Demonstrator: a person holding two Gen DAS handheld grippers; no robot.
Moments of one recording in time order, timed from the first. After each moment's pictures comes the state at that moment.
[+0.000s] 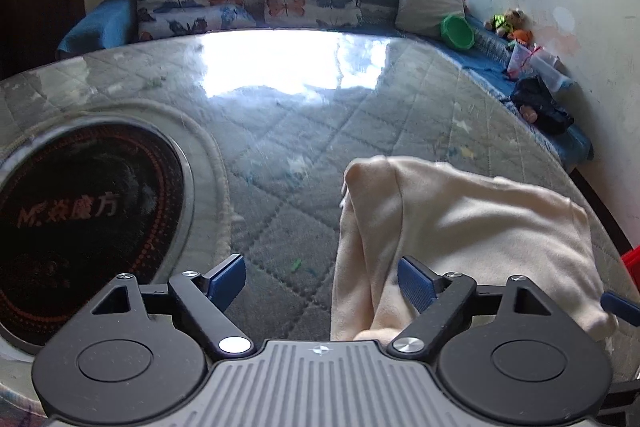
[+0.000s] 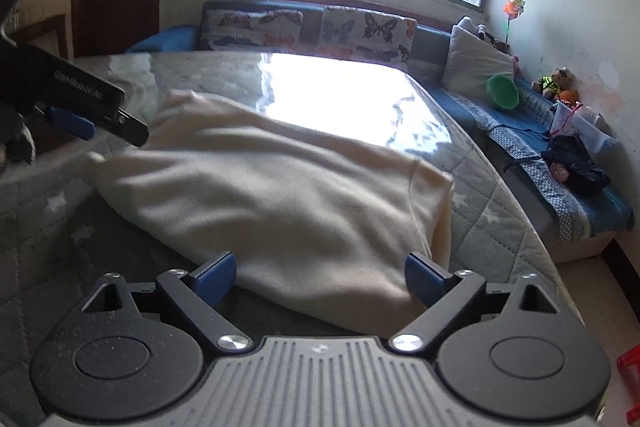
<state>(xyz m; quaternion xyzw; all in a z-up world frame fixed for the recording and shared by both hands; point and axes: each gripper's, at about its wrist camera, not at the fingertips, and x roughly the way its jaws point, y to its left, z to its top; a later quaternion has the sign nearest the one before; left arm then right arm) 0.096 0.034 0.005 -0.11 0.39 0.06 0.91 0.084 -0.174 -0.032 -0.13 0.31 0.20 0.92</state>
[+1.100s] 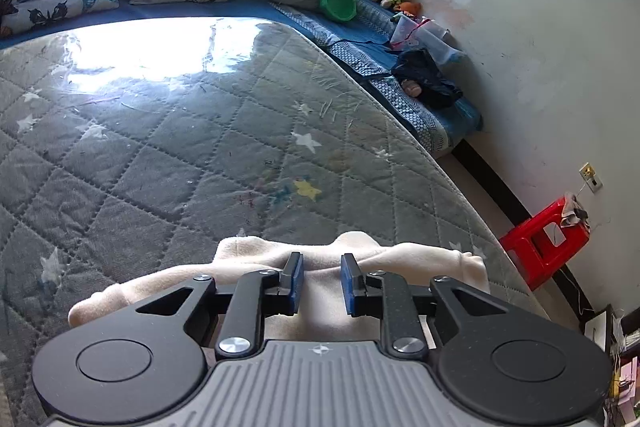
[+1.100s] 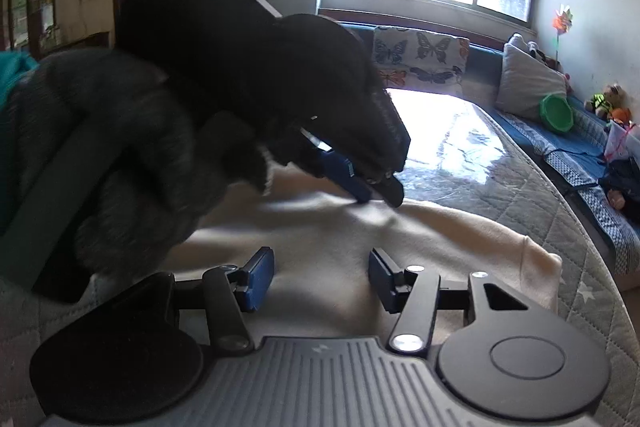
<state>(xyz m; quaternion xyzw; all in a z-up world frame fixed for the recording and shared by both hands) 0.222 -0.027 -0.007 -0.15 0.42 -0.14 0.88 0.122 -0.121 -0.036 -0.12 0.29 0.27 0.91</state>
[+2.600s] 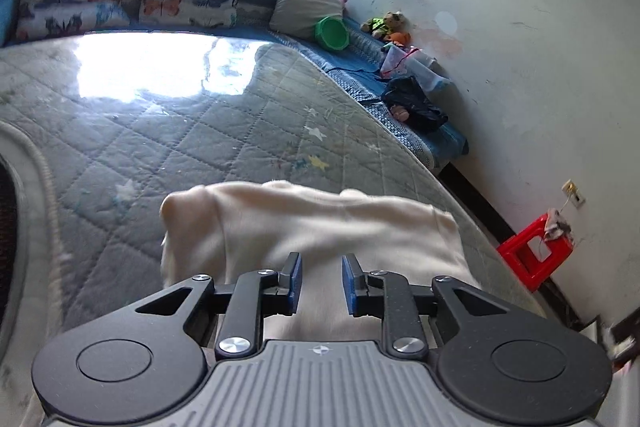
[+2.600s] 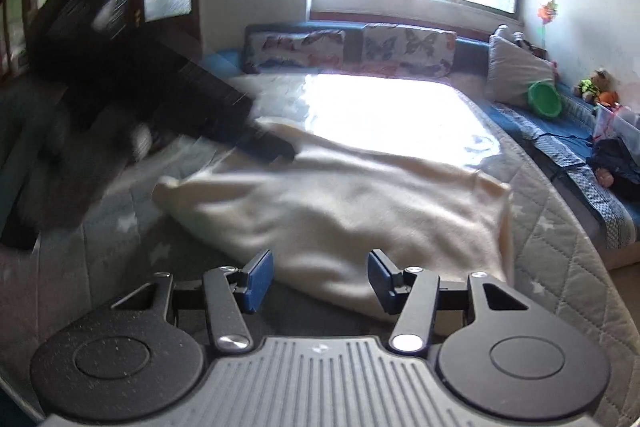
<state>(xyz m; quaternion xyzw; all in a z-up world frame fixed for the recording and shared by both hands) 0.113 0.007 0.005 -0.15 0.36 -0.15 0.91 0.066 -0.171 -0.032 -0.09 0.29 0.25 0.92</state>
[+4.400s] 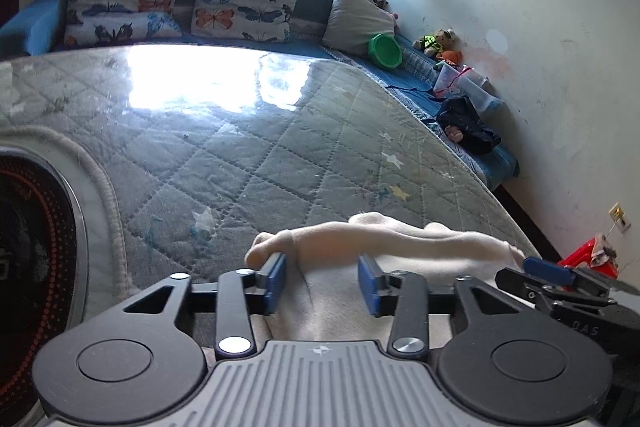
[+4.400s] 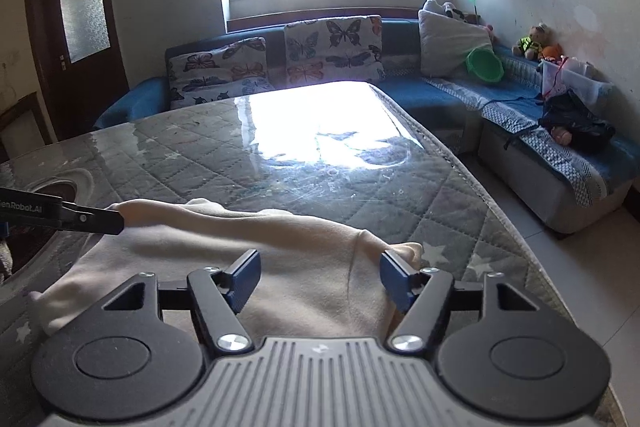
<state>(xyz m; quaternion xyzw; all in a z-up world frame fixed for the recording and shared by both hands) 0.140 0.030 0.000 -0.15 0.36 -0.07 0.92 0.164 -0.208 -0.021 -0.02 0.31 0.17 0.93</state>
